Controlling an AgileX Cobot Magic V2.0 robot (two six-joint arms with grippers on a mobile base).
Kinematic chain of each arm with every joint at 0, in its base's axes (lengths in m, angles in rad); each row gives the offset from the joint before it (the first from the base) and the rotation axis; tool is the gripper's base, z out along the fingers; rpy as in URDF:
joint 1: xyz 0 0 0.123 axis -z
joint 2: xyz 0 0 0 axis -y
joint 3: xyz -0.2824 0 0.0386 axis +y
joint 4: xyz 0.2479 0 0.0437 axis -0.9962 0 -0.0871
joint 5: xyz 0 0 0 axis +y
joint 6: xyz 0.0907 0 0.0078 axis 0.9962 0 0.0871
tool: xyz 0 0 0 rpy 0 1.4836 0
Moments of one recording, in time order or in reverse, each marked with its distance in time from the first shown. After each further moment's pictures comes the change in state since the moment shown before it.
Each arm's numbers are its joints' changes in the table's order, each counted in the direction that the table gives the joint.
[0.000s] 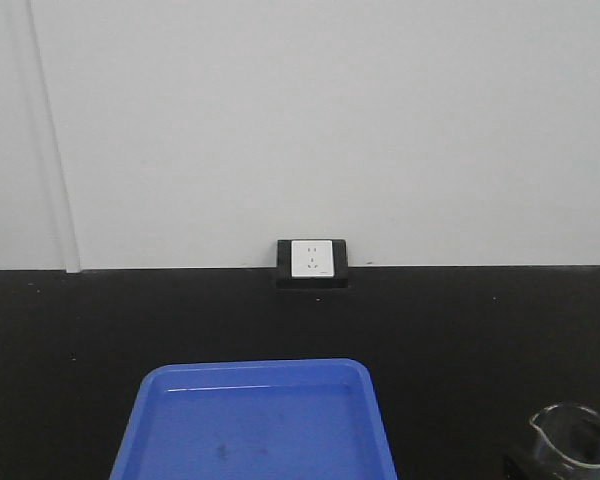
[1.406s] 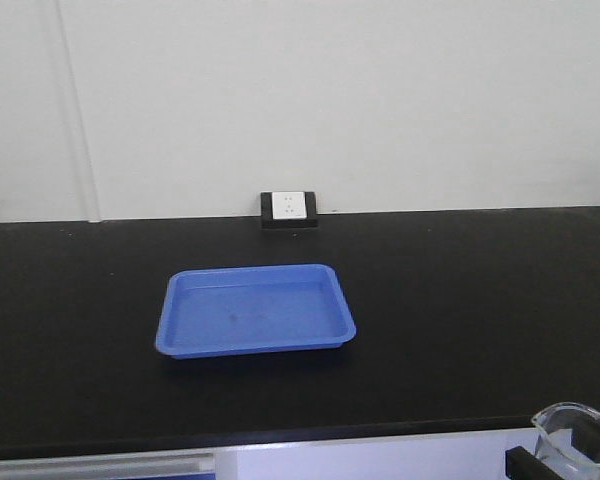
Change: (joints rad) left arm 0.000 0.000 0.000 0.000 0.000 0.000; right arm 0.000 0.000 0.000 -0.001 0.003 0.000
